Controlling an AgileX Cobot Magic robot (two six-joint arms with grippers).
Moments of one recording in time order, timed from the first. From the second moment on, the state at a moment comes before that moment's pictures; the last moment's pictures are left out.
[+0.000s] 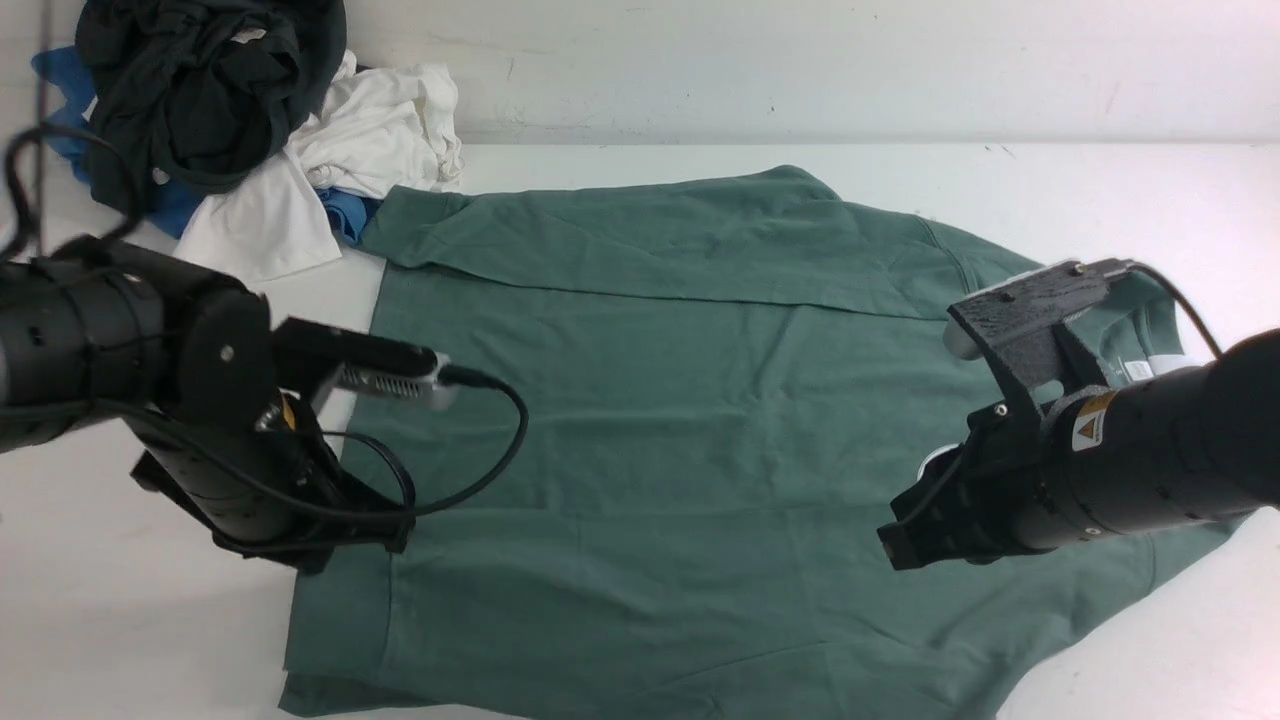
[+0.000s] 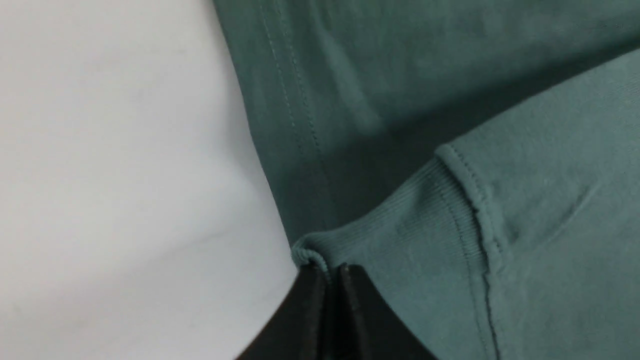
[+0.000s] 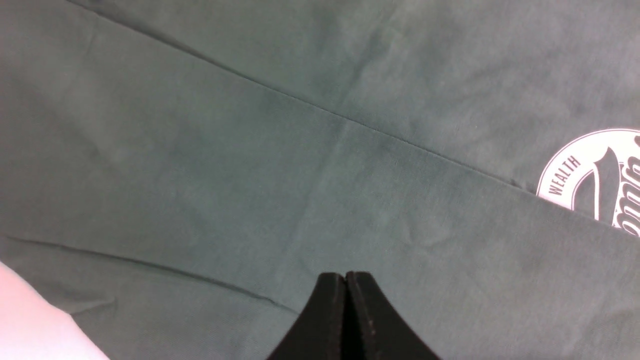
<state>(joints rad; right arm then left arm) 0.46 1.43 -0.86 0.26 0.58 -0.25 -0.28 1.55 -0.97 0.04 0.81 -0.11</state>
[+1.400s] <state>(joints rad) 0.46 1.43 -0.85 0.21 0.56 -0.32 -0.23 2.29 -2.00 0.19 1.07 -0.09</state>
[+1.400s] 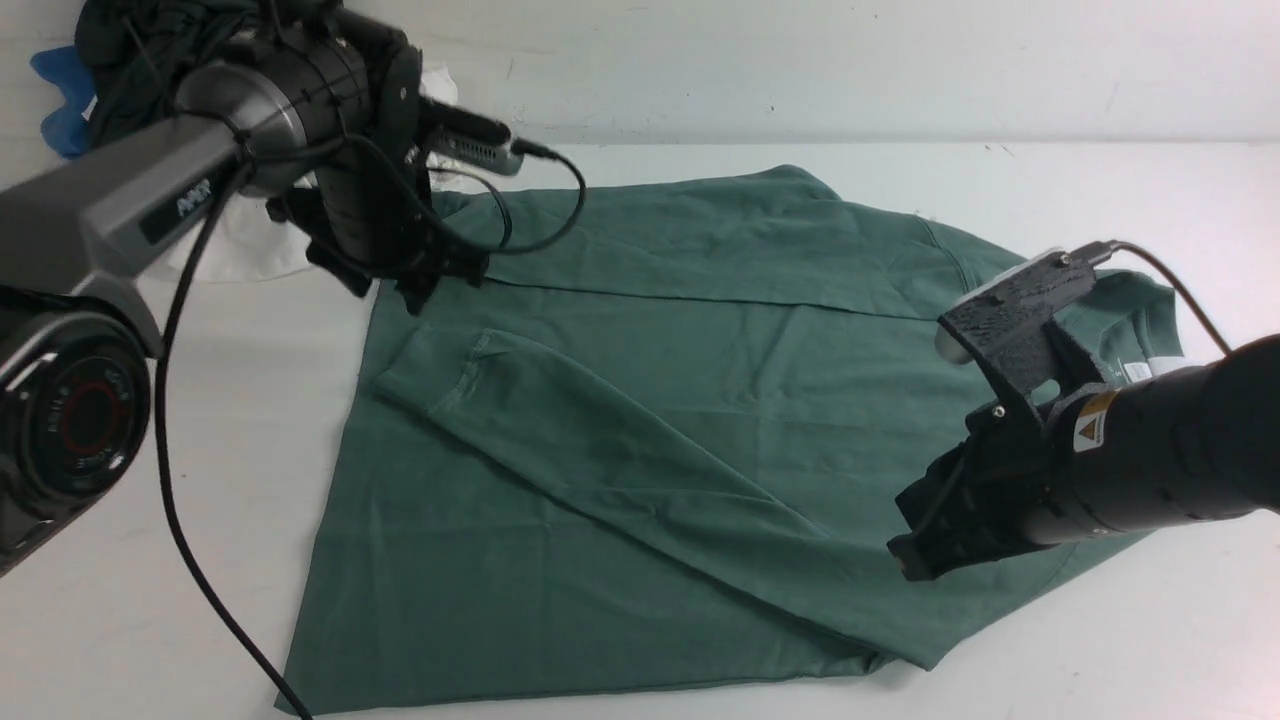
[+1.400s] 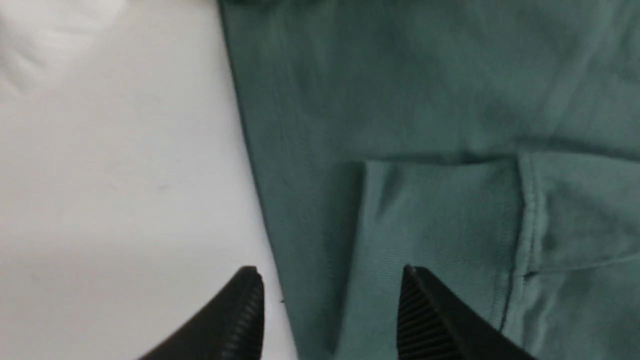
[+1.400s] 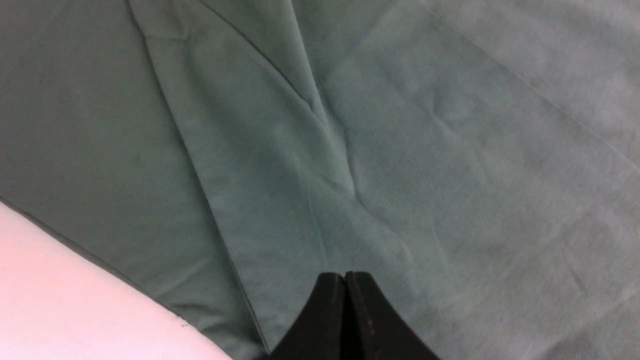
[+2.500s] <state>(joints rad) 0.46 1.43 -0.85 0.23 0.56 -0.32 -0.22 2.23 -2.04 0.12 1.12 0.02</state>
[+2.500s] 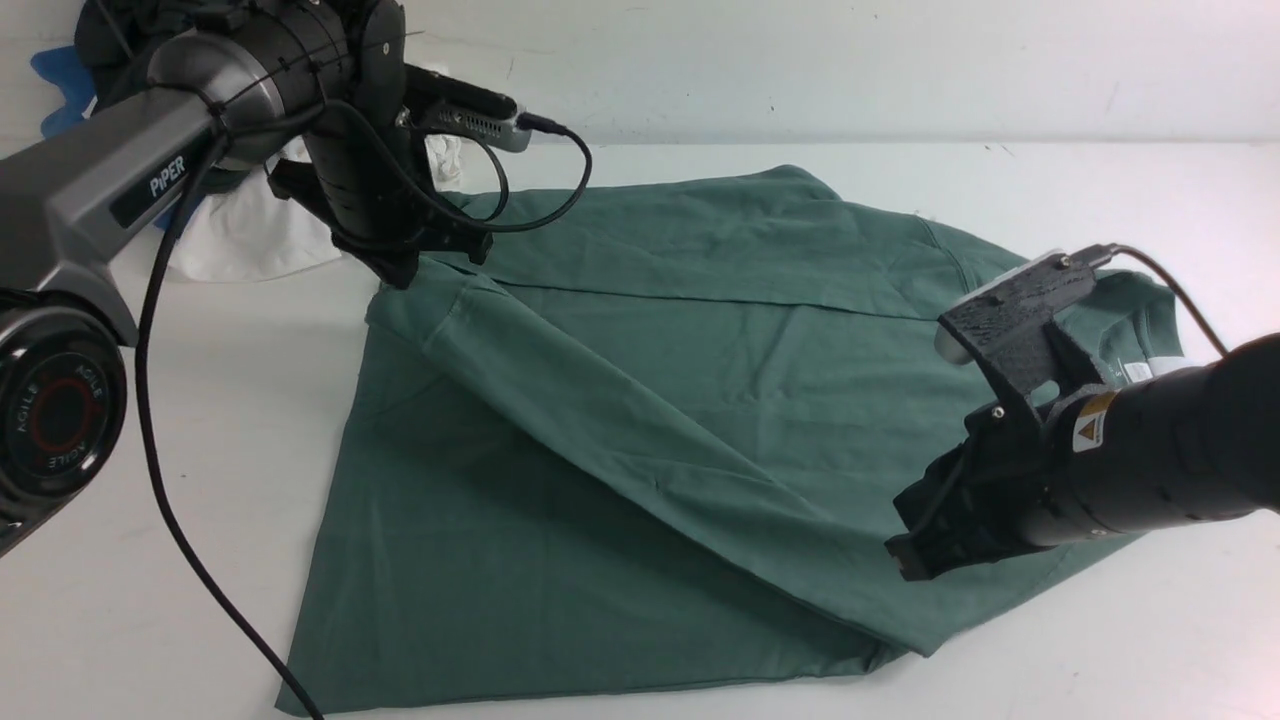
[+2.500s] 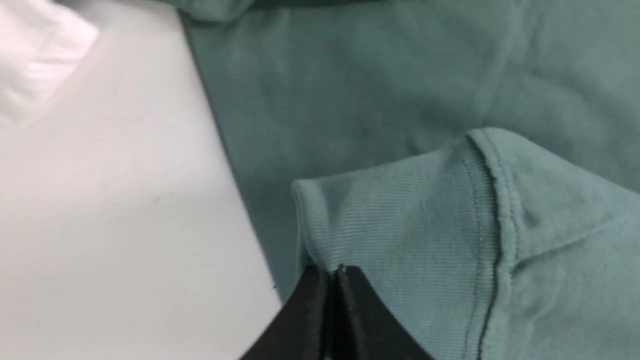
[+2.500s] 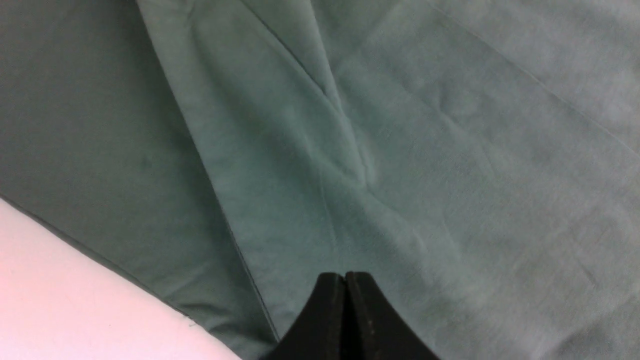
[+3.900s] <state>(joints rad) 0.19 1.91 -1.25 0.03 0.70 -0.20 -0.19 2.31 -2.04 0.08 1.23 0.12</state>
